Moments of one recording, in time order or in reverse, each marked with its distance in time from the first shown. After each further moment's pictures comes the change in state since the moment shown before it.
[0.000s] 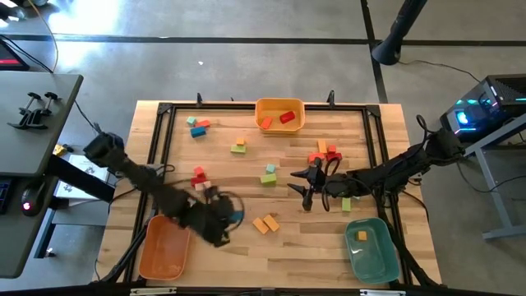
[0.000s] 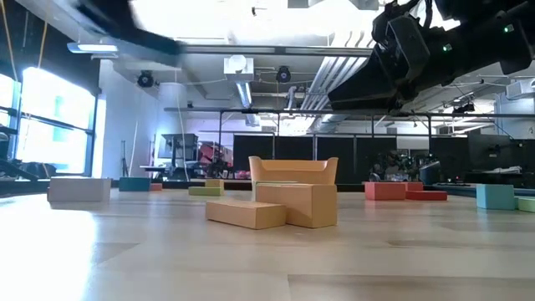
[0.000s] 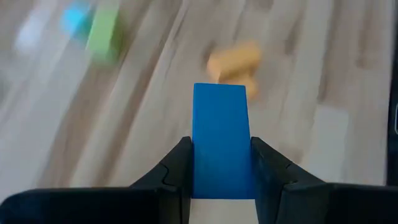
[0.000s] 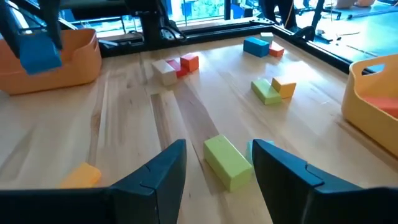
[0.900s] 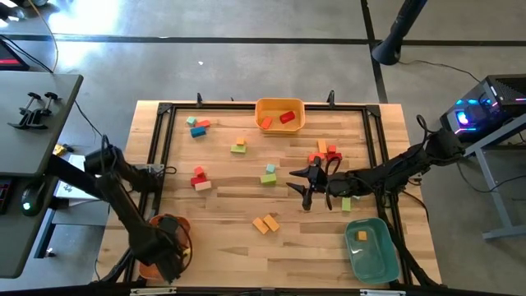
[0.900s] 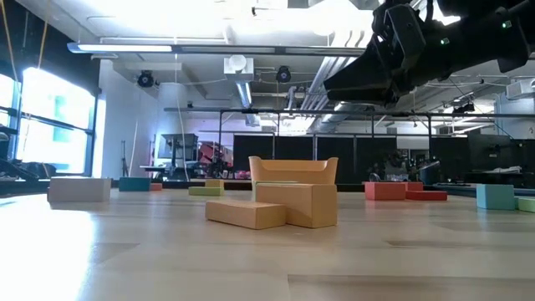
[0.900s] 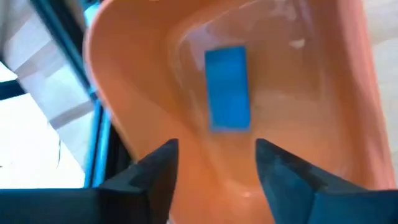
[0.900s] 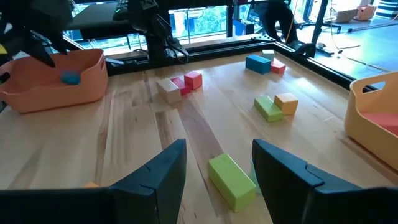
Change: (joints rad) left arm -0.373 0.107 -0.008 -0.512 0.649 -1.217; right arm 0.000 0.000 0.000 0.067 0.000 -0.020
